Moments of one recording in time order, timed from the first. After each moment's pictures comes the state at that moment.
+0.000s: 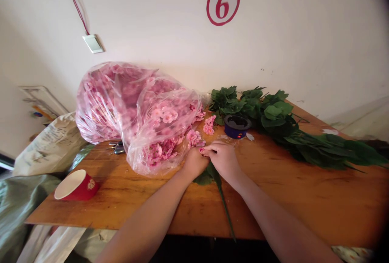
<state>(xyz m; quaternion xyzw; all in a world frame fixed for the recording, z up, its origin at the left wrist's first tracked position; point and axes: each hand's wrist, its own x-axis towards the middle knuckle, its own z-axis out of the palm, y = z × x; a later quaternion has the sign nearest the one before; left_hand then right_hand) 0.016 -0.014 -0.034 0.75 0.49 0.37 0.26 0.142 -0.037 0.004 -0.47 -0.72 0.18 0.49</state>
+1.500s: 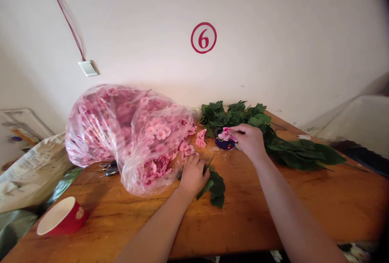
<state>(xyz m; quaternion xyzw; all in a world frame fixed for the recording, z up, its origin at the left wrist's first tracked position) 0.021 -0.033 -0.012 0.85 0.46 0.26 -0.05 0.239 -0.010 0.071 -0.54 -0.58 0.14 0.59</state>
